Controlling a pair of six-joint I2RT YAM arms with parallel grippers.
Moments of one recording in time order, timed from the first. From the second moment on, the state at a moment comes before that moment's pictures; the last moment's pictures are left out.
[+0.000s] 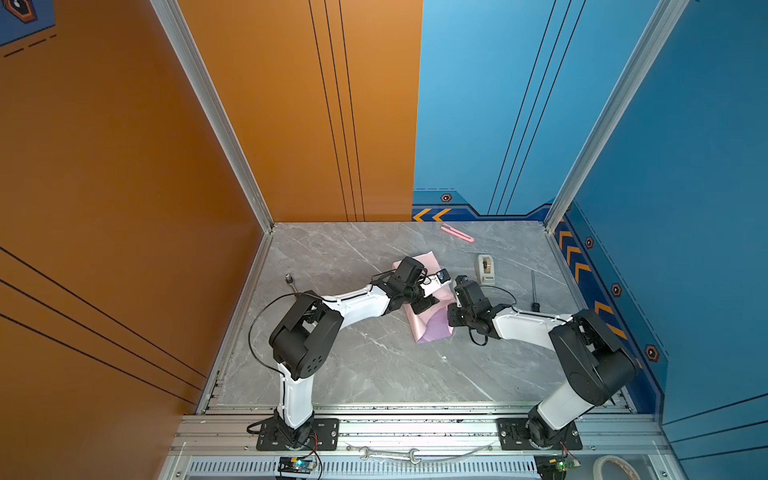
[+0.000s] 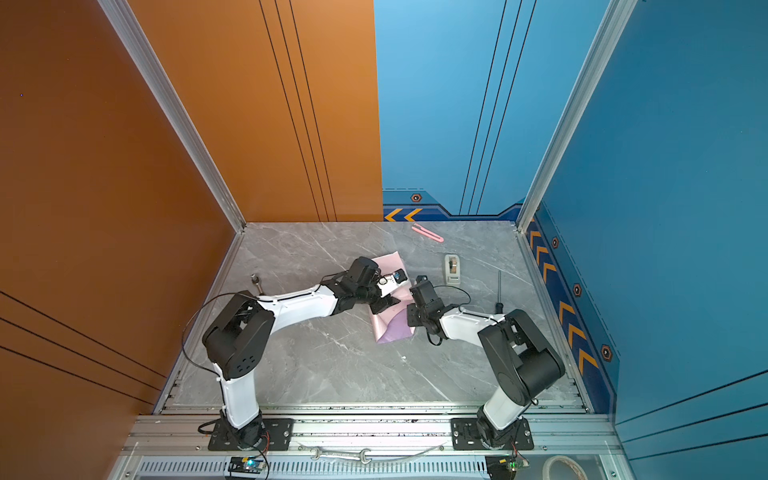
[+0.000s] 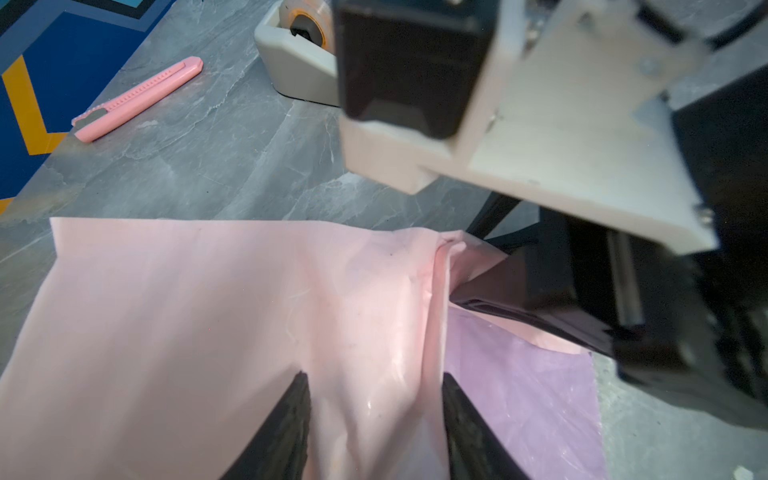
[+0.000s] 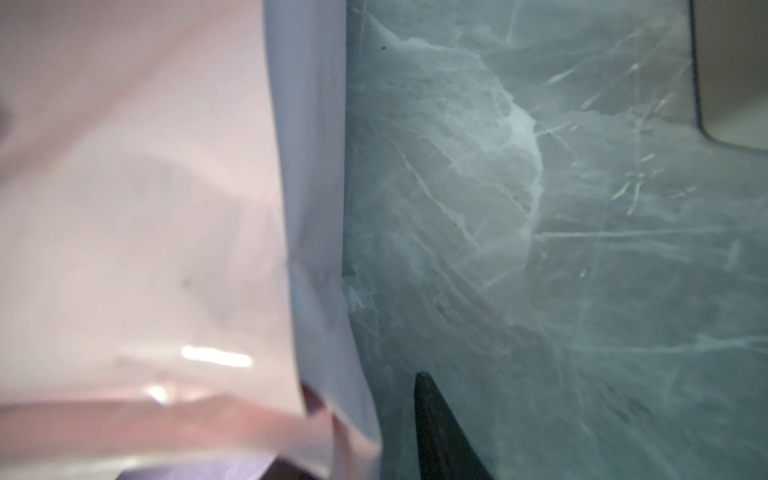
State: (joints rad) left arm -0.71 1.91 1.24 -0.07 0.24 0.42; right arm 0.52 1.61 0.73 -0.05 0.06 0.40
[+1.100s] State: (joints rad) left arm -0.71 1.91 1.24 -0.07 0.25 0.42; right arm 0.59 1.48 0.57 0.03 0.03 0.59
